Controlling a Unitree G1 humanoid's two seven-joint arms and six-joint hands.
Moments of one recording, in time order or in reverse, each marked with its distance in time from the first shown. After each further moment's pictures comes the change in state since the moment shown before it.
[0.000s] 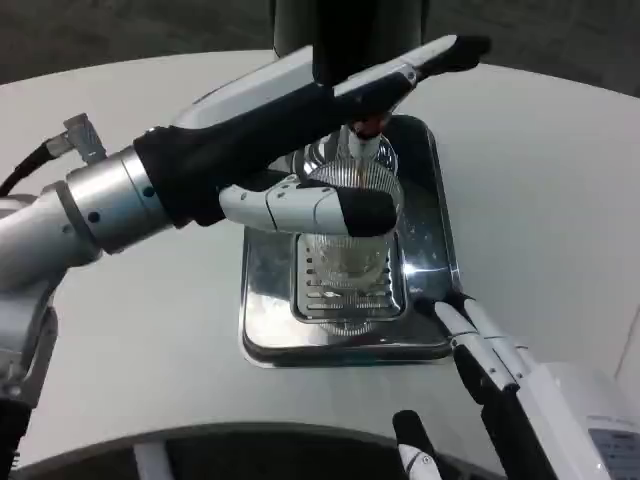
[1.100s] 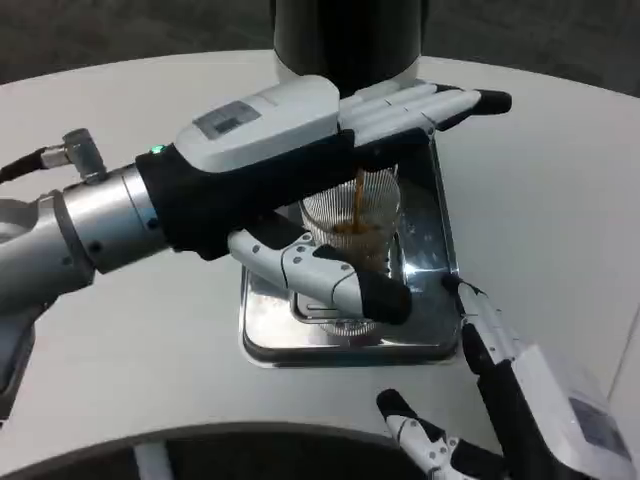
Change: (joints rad) left arm 0.036 0.088 -0.049 -0.077 0.153 -0.143 0.110; right arm -0.242 0.051 -0.009 0.226 0.105 0.189 -0.031
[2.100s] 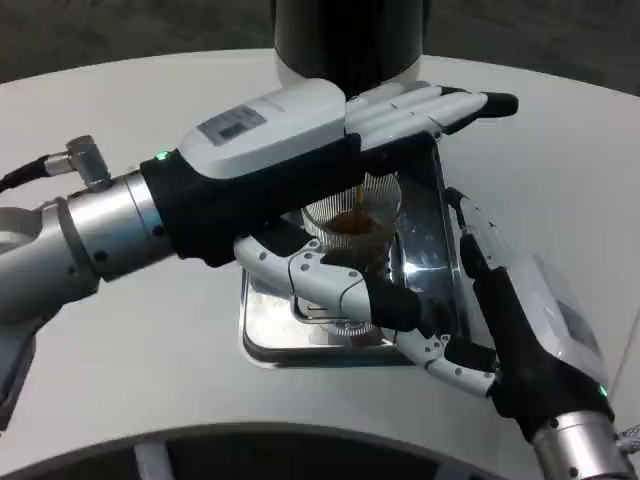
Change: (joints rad) left arm 0.031 0.011 -0.011 -0.062 0.007 0.040 0.031; right arm -0.403 -0.136 -0.104 0.292 0.304 0.042 -0.112
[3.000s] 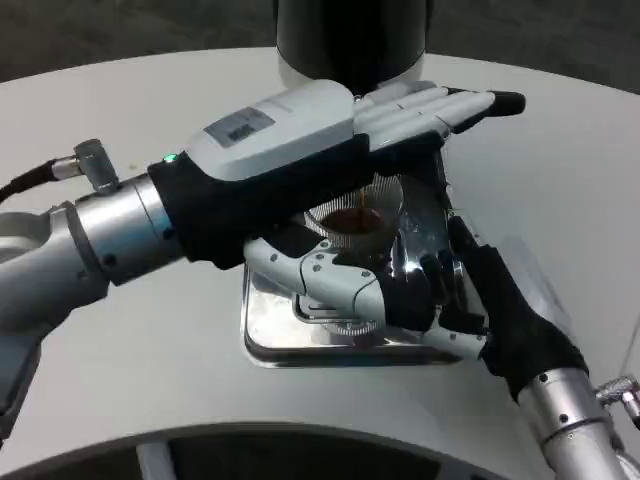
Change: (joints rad) left arm 0.010 0.004 -0.019 -0.050 0.019 0.053 0.035; right arm -0.202 -0.062 -0.048 0.314 0.285 -0.129 -0.027
